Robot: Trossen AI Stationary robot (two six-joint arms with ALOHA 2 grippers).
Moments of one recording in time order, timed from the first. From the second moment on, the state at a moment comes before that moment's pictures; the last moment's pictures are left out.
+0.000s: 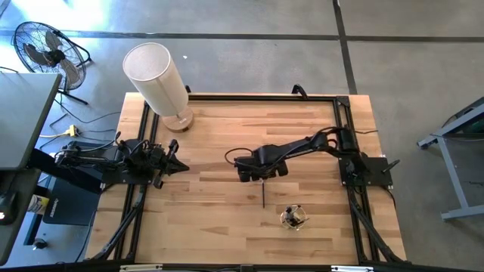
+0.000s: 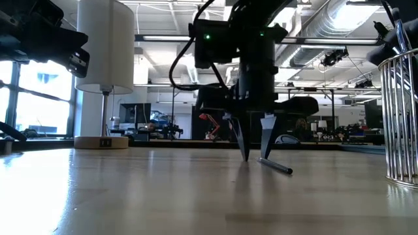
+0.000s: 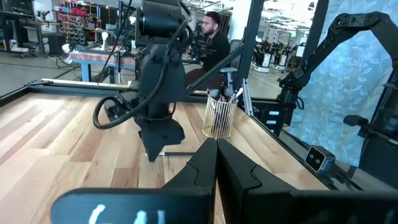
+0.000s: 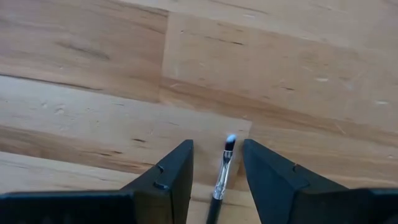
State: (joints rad) left arm -0.07 0.01 0.01 0.04 0.16 -0.14; right arm 0.05 2.11 1.49 -0.90 0.01 1.46
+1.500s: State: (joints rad) left arm -0.07 0.01 0.01 0.04 0.16 -0.14; right arm 0.22 1.81 1.47 -0.72 0.45 0.74
